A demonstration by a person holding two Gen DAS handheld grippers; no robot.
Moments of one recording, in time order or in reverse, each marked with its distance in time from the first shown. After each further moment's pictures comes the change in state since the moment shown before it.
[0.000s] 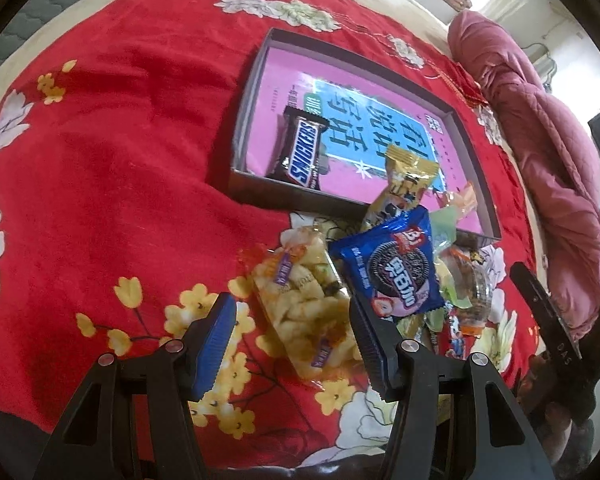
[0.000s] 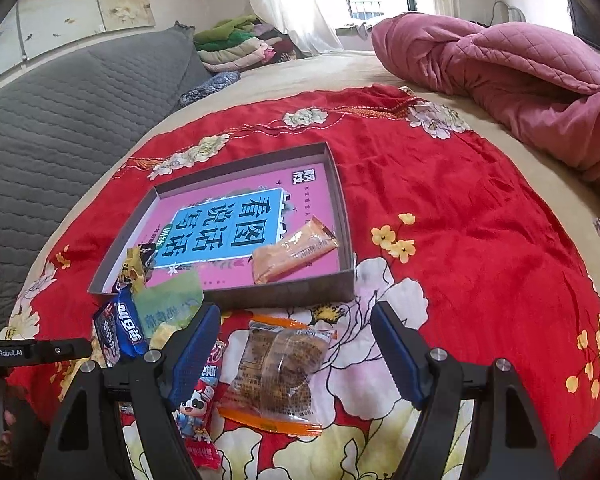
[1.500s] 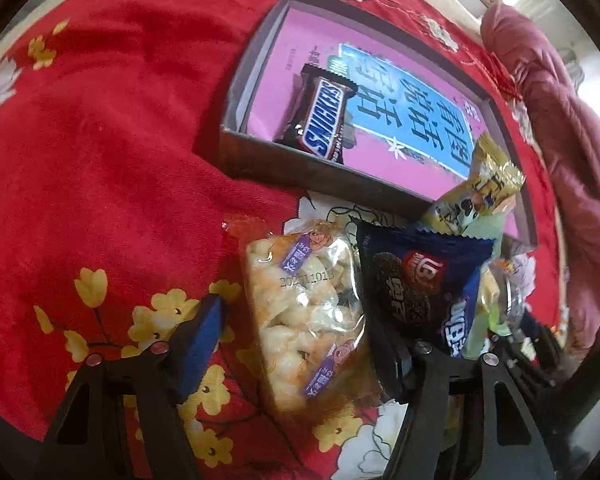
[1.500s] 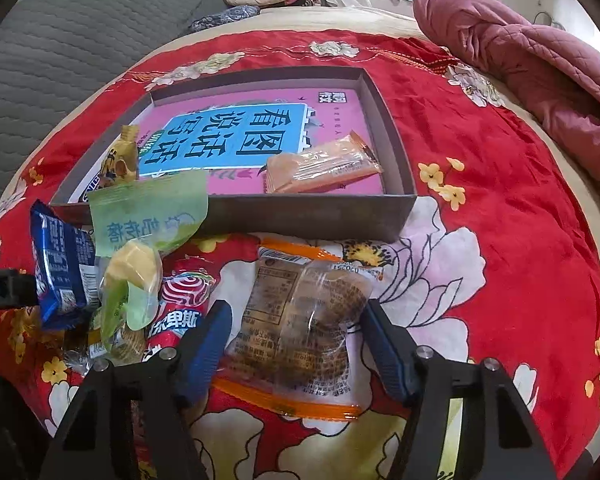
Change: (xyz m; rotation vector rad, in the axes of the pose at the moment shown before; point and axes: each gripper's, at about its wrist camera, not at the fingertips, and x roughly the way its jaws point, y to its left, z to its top) left arm 0.046 -0.005 0.005 -0.061 0.062 0.077; right arm 0.052 0.028 -0.030 -0.156 0.204 -0.065
